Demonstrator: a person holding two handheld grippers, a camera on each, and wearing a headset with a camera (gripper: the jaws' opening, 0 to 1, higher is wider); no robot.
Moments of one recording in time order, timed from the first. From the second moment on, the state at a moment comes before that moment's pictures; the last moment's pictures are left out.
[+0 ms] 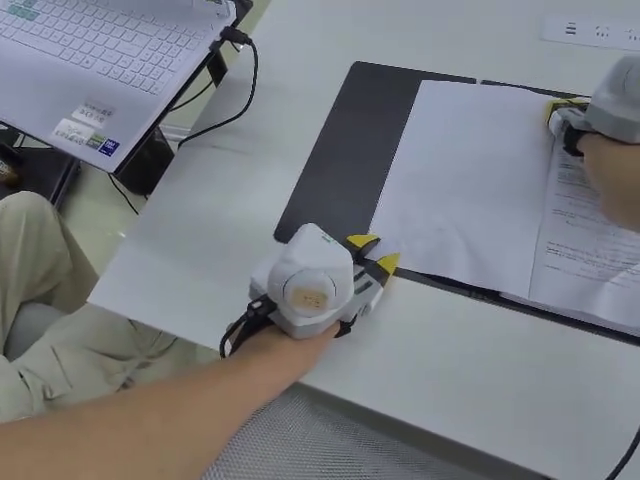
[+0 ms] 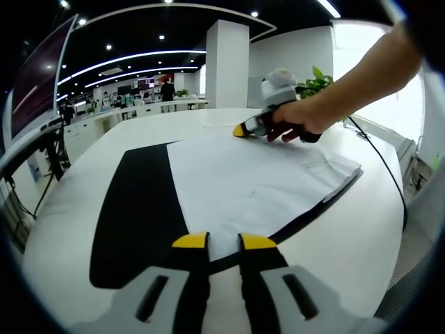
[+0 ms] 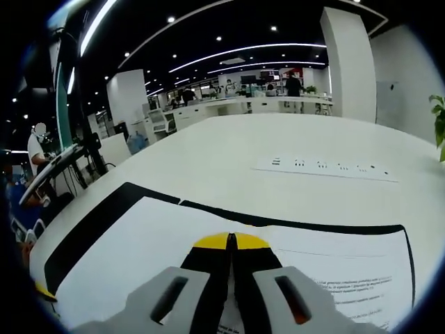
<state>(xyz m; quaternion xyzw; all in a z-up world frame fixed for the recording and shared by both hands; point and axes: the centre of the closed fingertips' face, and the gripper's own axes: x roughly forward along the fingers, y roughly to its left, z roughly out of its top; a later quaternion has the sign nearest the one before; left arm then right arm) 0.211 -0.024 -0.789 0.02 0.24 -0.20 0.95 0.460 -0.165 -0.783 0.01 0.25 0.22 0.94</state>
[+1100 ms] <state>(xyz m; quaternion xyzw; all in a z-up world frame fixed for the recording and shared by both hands) 0.212 -0.025 -0.790 0.02 0.24 -0.20 0.95 0.397 -0.165 -0.779 0.04 0.25 0.24 0.94</state>
